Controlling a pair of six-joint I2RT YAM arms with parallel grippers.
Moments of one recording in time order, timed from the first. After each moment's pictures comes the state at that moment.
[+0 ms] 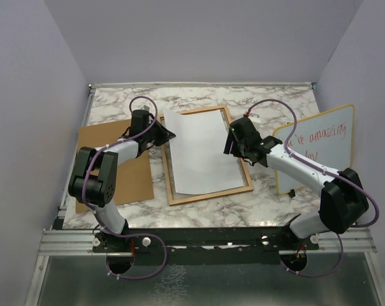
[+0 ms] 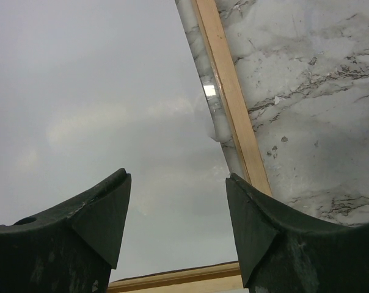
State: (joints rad) left arm -0.22 1.70 0.92 0.18 0.34 -0.93; right arm 0.61 1.47 1.03 -0.44 0.35 0.69
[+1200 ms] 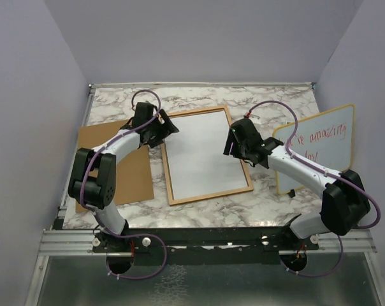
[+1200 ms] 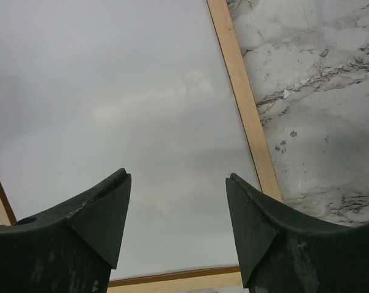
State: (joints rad) left arm -0.25 1.72 1.07 -0.12 0.22 -0.82; right arm 0.61 1.45 1.01 -0.43 0.32 0.70
